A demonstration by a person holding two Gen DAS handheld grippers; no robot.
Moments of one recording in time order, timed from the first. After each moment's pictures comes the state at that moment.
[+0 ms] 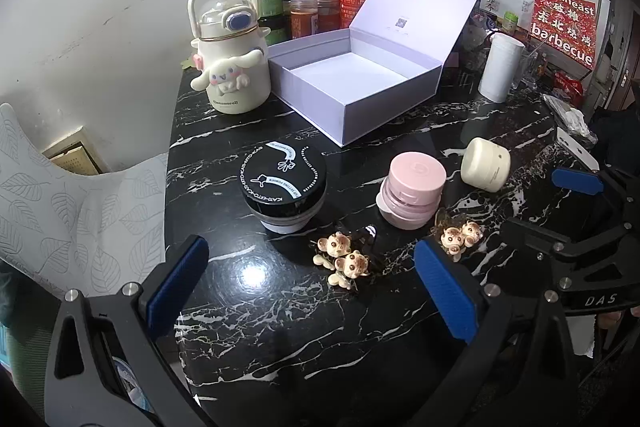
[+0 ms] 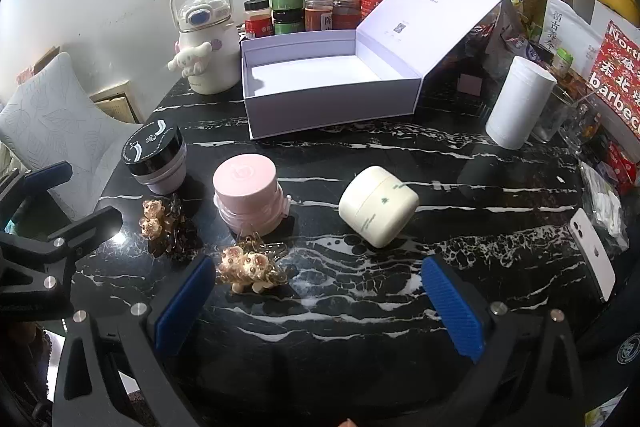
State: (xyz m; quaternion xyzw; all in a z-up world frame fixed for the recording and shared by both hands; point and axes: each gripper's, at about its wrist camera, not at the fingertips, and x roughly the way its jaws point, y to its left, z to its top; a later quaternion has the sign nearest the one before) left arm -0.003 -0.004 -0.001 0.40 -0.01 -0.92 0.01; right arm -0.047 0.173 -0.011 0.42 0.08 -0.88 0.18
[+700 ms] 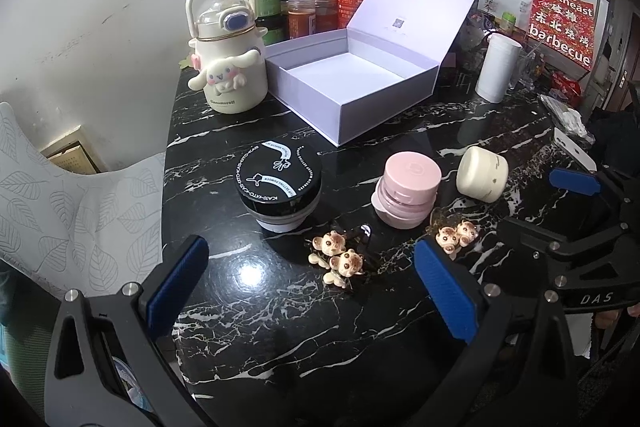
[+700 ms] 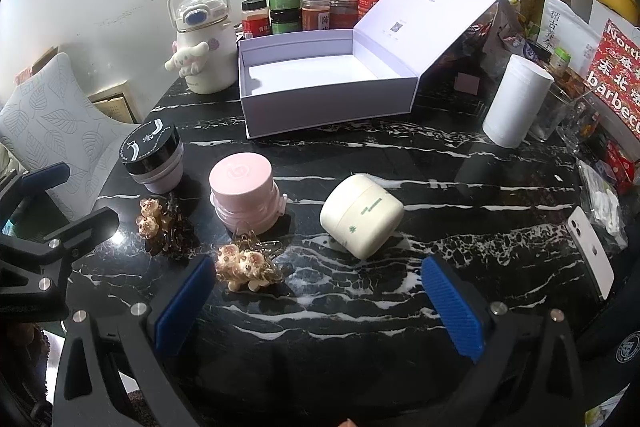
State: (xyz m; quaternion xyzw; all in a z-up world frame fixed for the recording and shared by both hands) left arm -0.001 -0.002 0.000 0.40 -0.01 -0.92 0.01; right arm -0.048 0.174 -0.010 0.43 0.08 -0.88 0.17
